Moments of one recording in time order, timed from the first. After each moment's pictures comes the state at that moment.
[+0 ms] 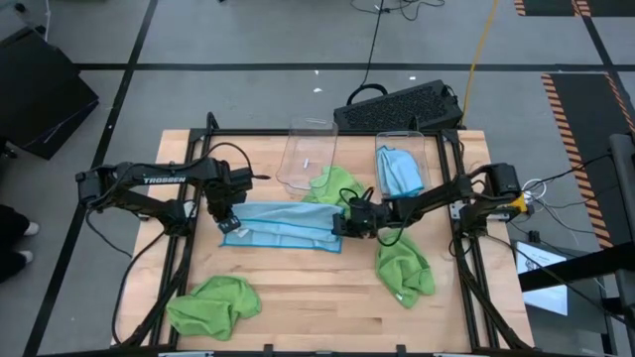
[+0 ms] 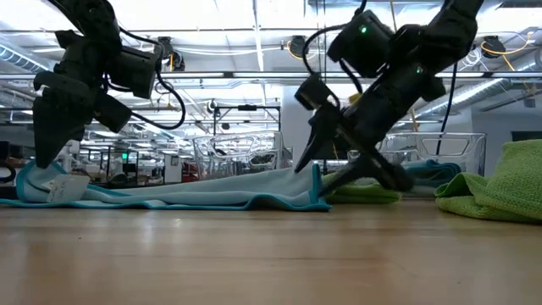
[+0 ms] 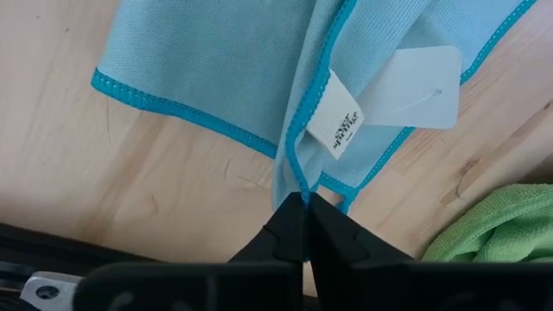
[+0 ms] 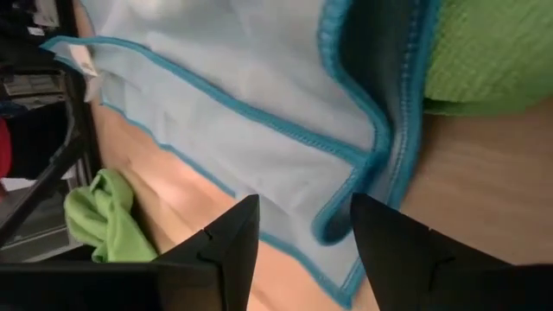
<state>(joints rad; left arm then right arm) 0.37 1.25 0.69 -1.15 0.28 -0.21 0.03 1.73 0.72 0.25 -0.06 1.53</state>
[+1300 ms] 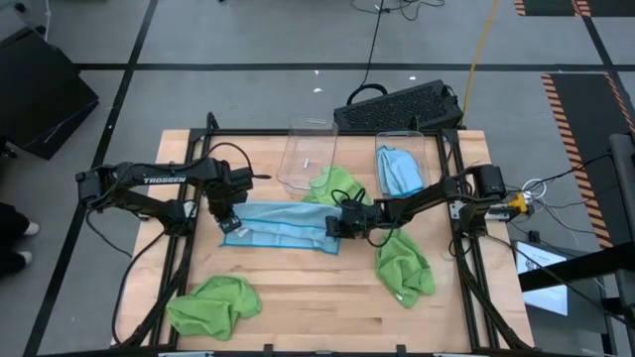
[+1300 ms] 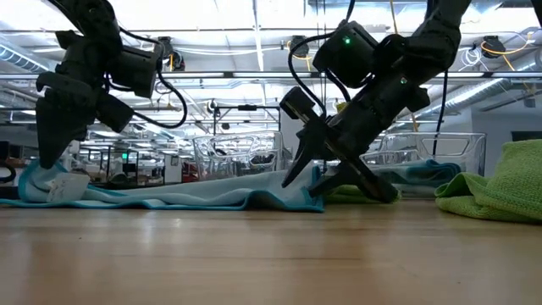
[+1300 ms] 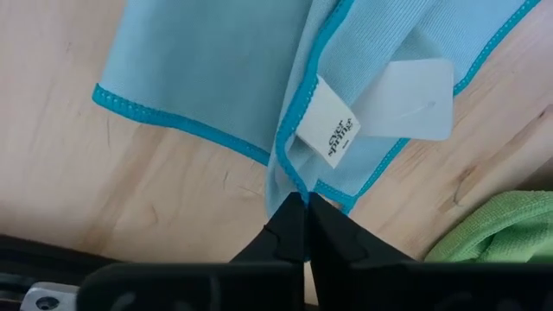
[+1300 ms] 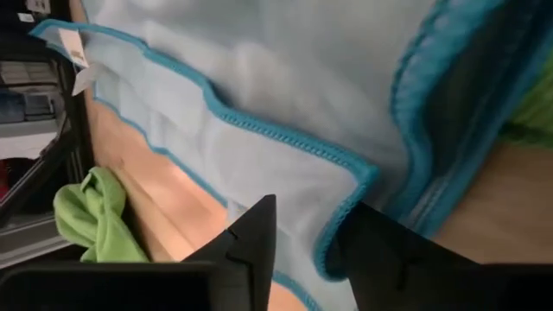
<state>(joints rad) 0.37 1.25 0.69 -1.13 0.28 -0.21 0.02 1.83 0.78 0.30 -0.07 1.49</state>
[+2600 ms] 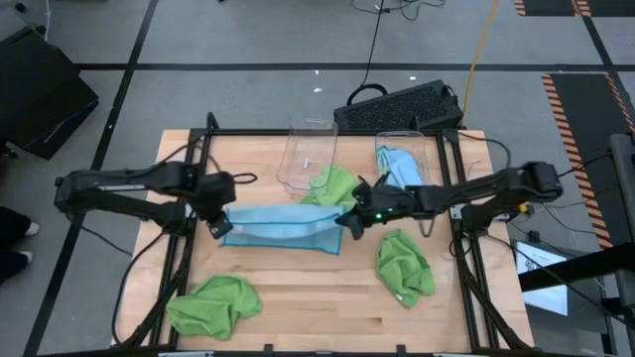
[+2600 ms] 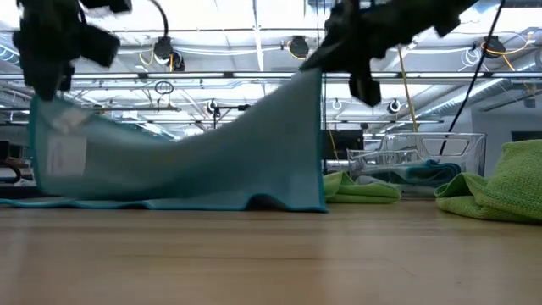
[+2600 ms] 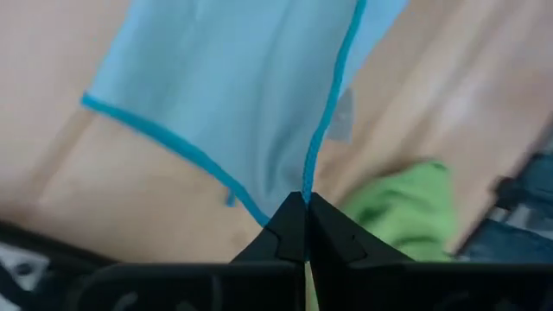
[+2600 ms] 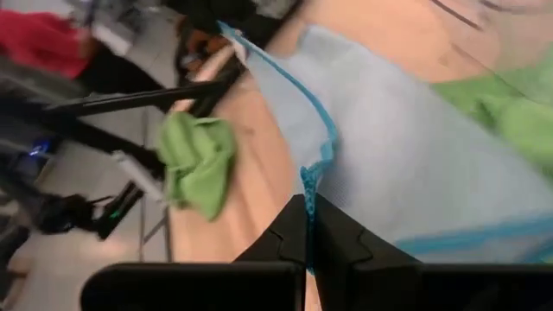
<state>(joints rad) 0.10 0.93 0.84 -1.22 0.29 -0.59 0.06 1.37 0.78 0.11 0.00 0.87</state>
